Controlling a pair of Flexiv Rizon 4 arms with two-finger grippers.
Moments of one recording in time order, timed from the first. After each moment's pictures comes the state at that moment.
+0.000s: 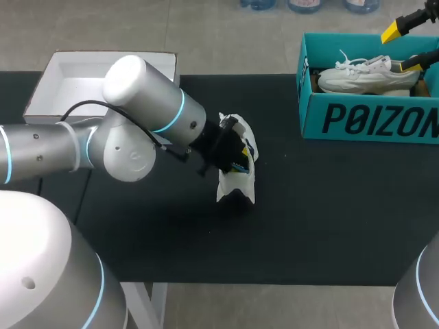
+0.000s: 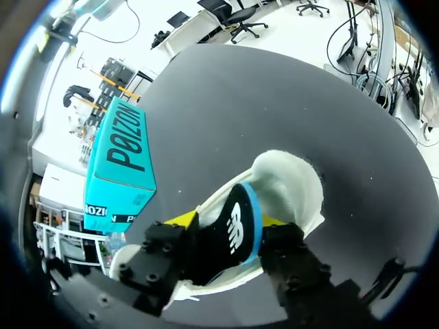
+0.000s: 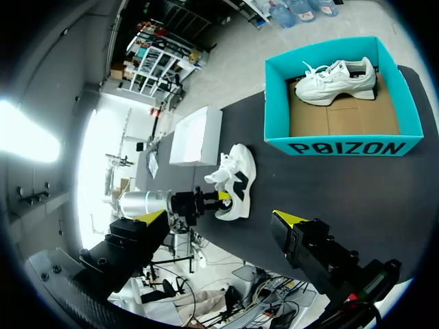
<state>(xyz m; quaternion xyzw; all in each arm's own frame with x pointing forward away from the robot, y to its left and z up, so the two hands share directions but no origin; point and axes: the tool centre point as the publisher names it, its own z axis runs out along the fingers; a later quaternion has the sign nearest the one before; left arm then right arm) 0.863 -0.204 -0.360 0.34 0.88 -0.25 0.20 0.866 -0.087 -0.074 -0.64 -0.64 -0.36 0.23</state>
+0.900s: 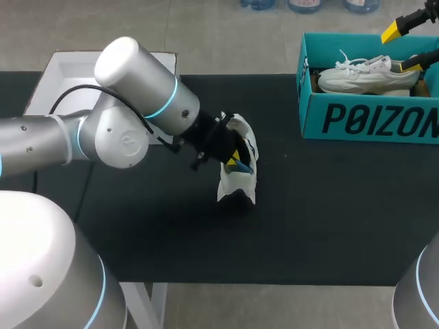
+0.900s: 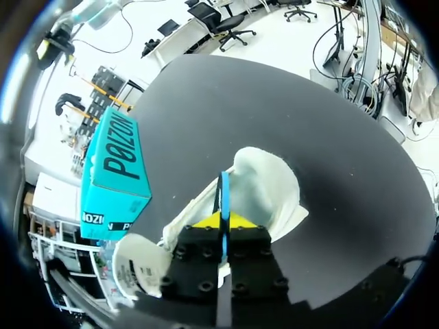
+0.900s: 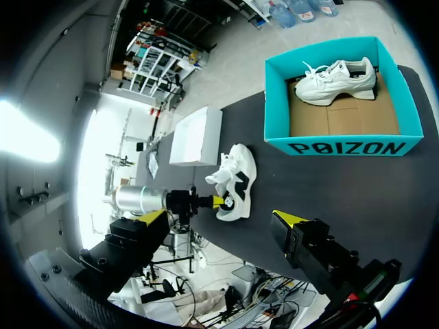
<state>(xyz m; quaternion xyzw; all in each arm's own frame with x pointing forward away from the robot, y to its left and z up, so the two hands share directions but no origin) 0.854 -0.194 -0.350 0.37 0.88 -0.26 0.16 0.866 -0.087 -0.074 -0.64 -0.64 -0.36 0.23</state>
